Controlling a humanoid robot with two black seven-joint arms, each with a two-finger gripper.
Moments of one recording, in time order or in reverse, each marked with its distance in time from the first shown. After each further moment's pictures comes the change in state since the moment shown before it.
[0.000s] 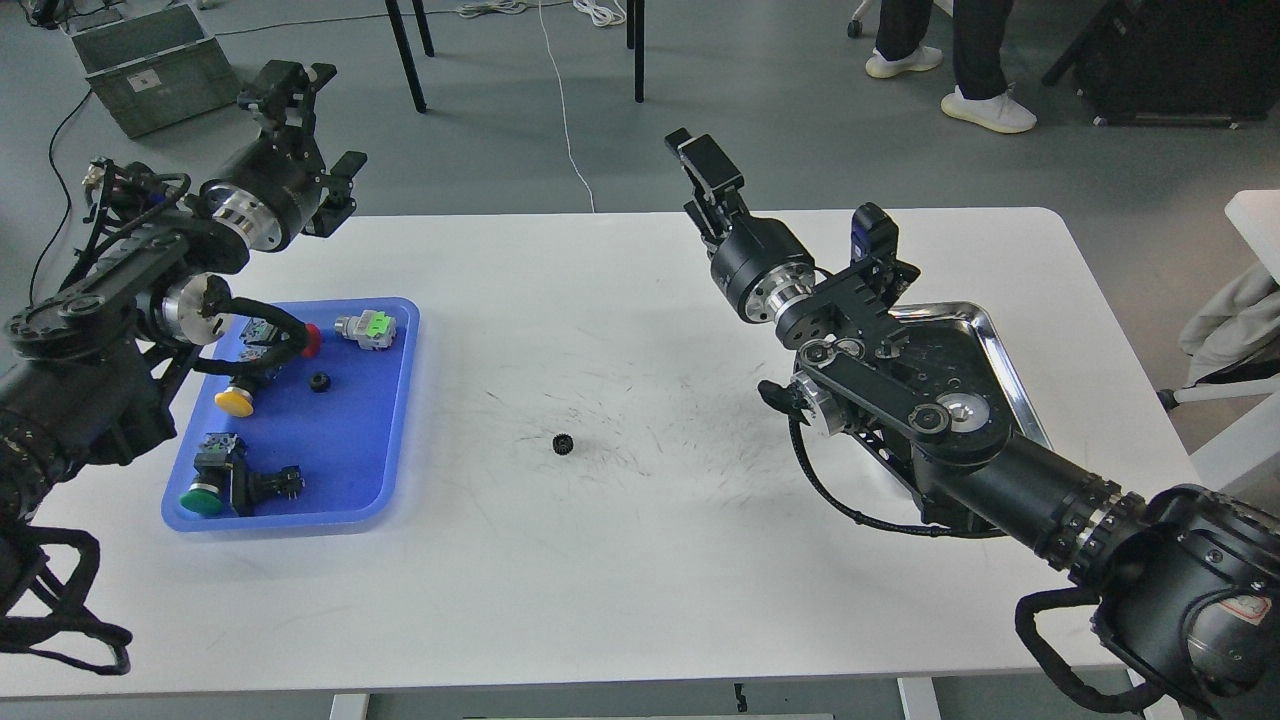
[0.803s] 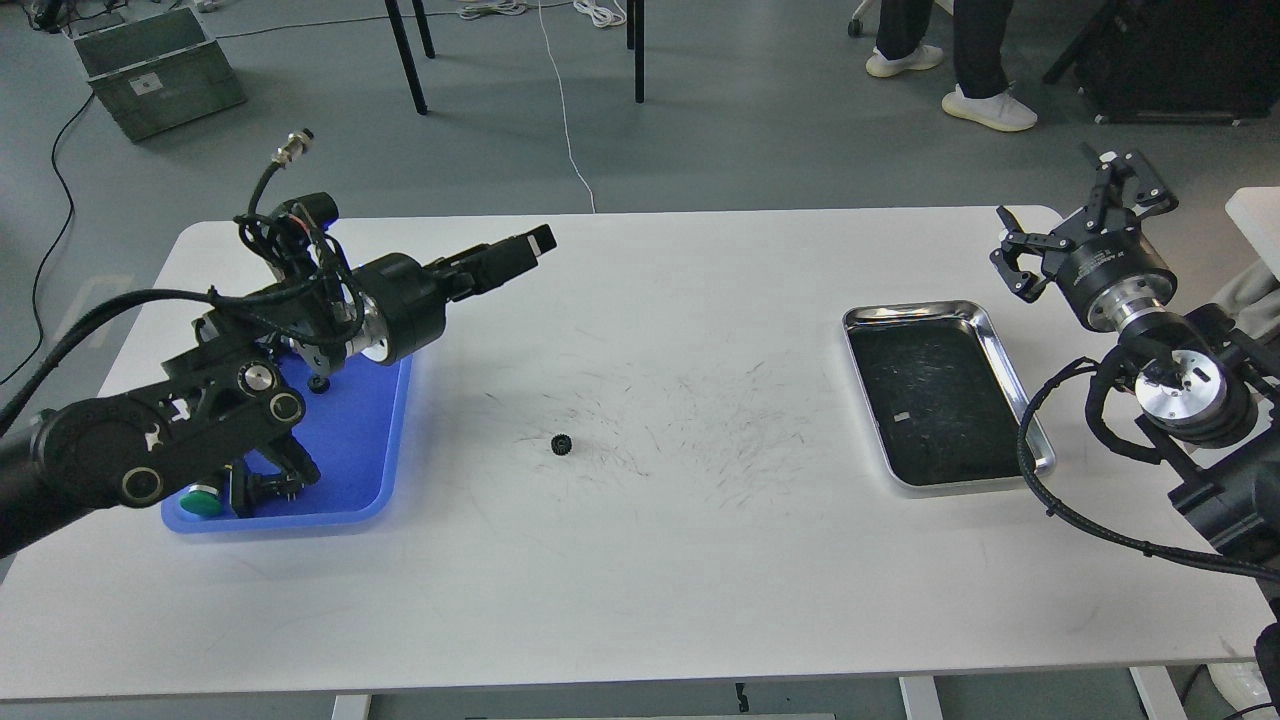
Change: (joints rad) left arm 0.160 0.168 0.202 -0.705 0.880 0.291 0.144; right arm -0.178 -0.374 0.190 -0.173 0.711 0.528 -0.019
